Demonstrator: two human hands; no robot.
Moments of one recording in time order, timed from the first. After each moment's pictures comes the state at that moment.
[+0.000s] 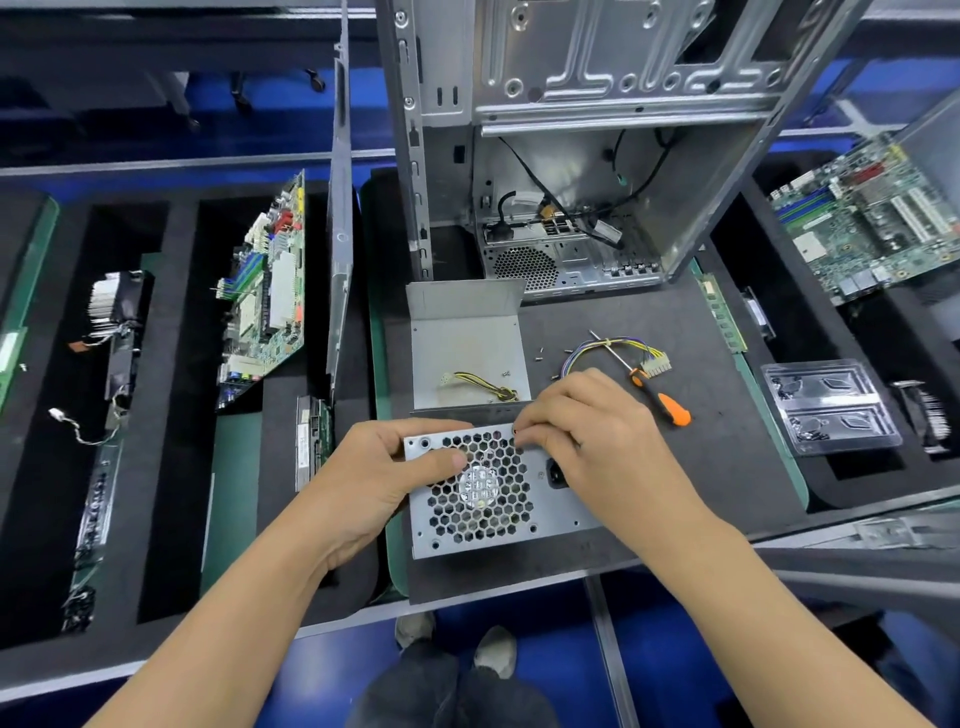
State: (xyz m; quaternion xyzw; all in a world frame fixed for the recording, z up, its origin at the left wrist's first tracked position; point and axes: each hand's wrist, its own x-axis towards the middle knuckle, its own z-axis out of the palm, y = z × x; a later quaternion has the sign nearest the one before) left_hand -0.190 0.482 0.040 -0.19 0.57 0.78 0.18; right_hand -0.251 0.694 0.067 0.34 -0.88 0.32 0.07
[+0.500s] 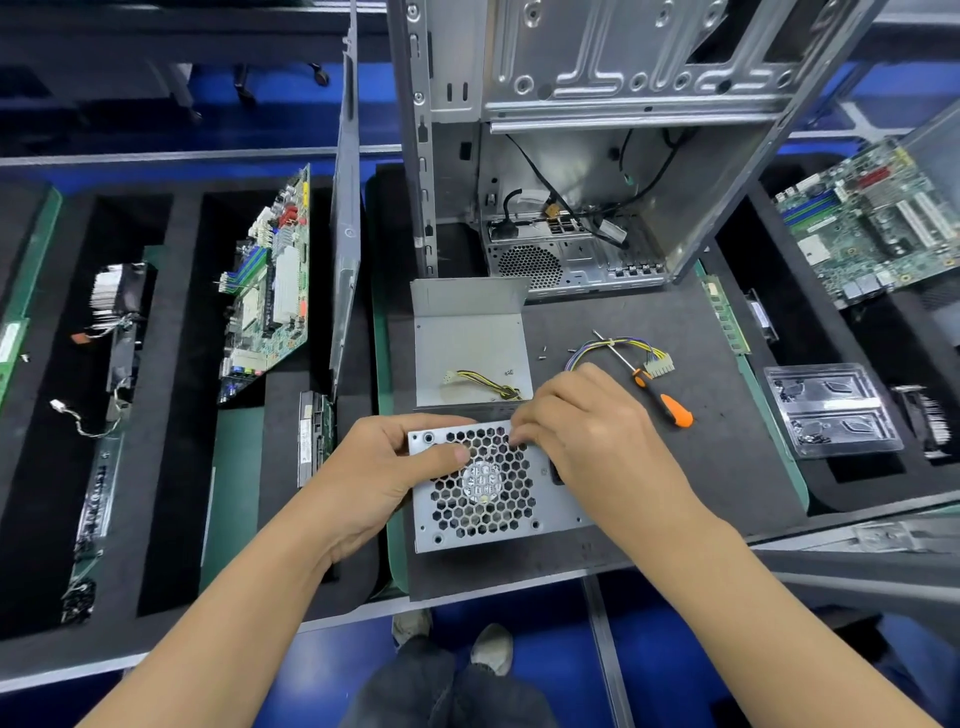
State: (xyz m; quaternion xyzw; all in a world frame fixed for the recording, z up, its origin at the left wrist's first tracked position) left_hand -0.191 0.482 0.041 -0.20 0.56 0.79 0.18; right_hand -0.253 0.690 0.066 0.38 -0.89 0.24 0.10
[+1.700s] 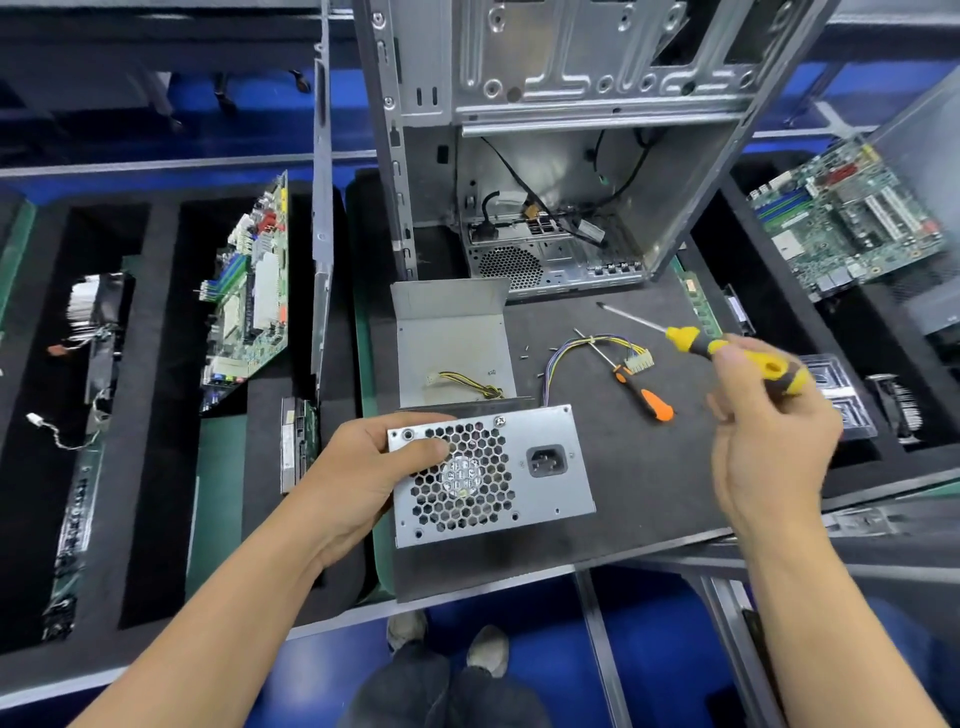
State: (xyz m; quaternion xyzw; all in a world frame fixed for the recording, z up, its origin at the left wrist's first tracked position) left_hand -0.192 0.488 0.038 -0.23 0.55 0.79 0.17; right_hand -0.268 0.772 0.074 -0.10 -0.69 0.70 0.16
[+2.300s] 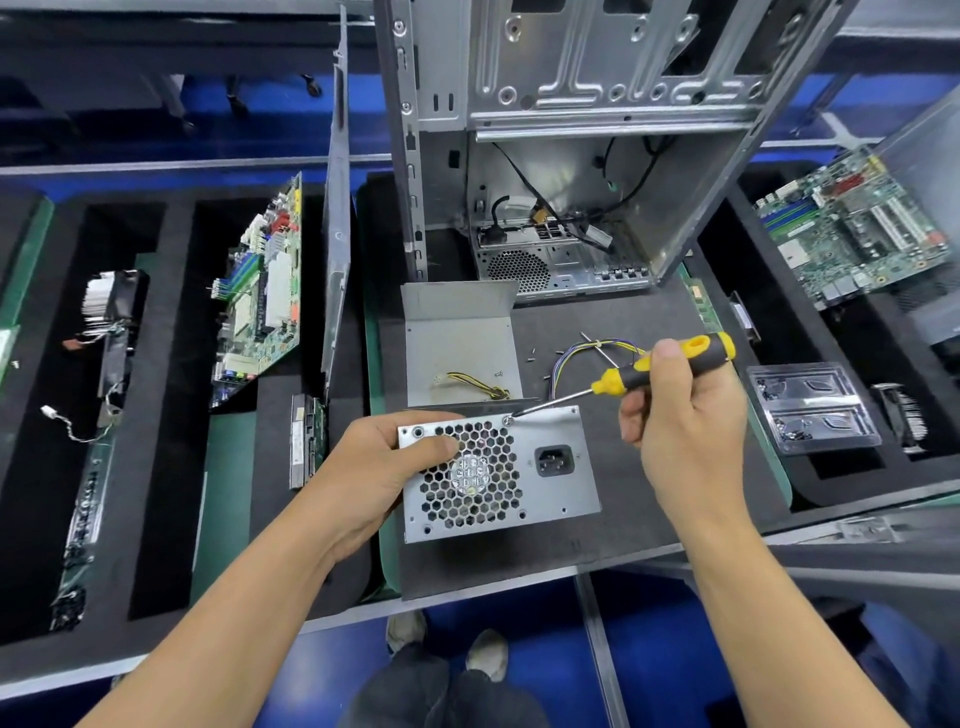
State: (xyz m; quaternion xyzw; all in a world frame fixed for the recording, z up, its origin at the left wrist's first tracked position) left_hand -0.192 0.489 0.037 -0.22 0.55 0.79 0.16; right_hand -0.255 0.715 0.087 -0.05 -0.75 0.66 0.06
